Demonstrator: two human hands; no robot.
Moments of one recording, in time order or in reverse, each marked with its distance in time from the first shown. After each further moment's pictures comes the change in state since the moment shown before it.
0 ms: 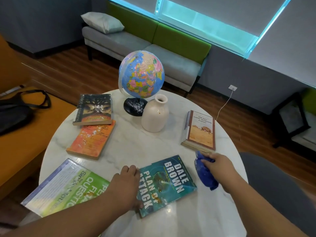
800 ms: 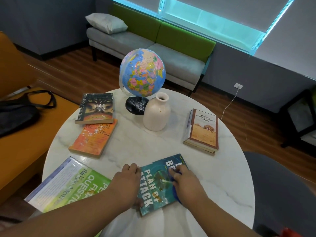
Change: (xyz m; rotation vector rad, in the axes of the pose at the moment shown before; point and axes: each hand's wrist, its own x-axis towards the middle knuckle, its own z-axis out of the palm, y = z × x) left_hand 0.002 0.002 0.000 -0.005 -0.012 -0.011; right_hand -0.005 0.042 0.108 -0.414 -0.121 -0.459
